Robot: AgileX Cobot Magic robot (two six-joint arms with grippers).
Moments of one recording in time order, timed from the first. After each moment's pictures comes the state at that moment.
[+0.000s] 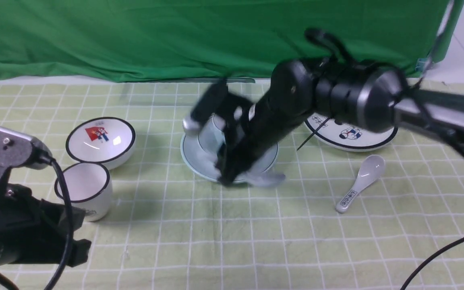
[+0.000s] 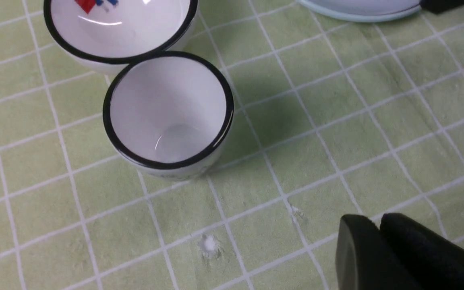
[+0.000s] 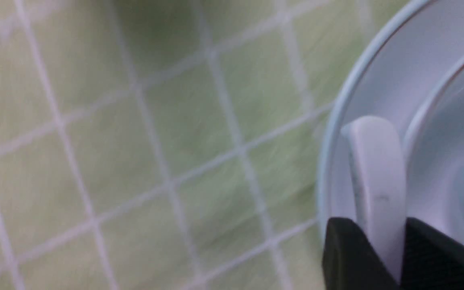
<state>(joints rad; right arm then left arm) 0.64 2.05 -1.67 0.39 0.61 -0.76 -0.29 0.86 -0.59 -0.07 0.54 0.08</state>
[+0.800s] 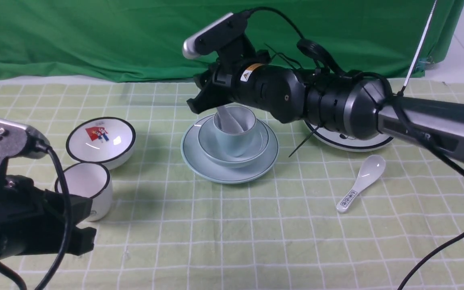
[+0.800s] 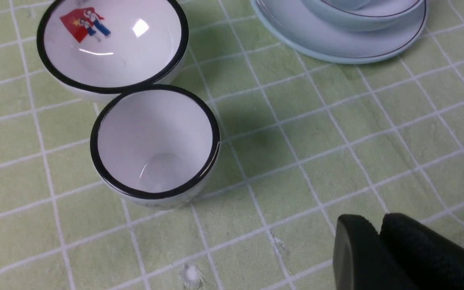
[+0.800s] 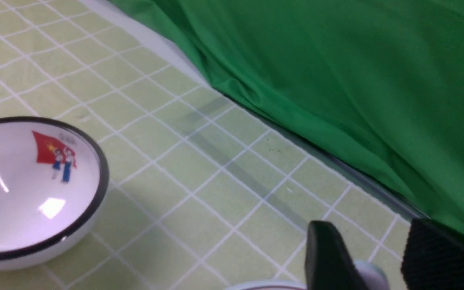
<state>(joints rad) 0.64 2.10 -1.68 0.44 -0.02 -0.60 -0.29 0.86 -0.59 -0.12 0.48 0.08</state>
